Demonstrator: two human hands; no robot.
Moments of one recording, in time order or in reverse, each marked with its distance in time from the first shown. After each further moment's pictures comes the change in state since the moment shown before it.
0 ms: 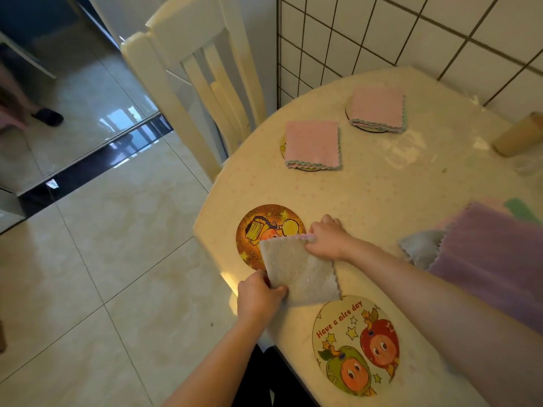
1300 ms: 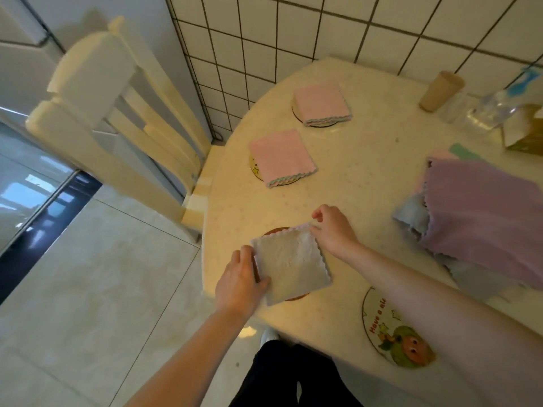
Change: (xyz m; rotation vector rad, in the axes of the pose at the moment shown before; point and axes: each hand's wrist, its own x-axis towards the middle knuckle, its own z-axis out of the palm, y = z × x) left_hand 0.097 0.029 -0.122 0.547 -0.119 0.607; right_hand 0.016 -0.043 -0.005 0.594 0.599 0.476
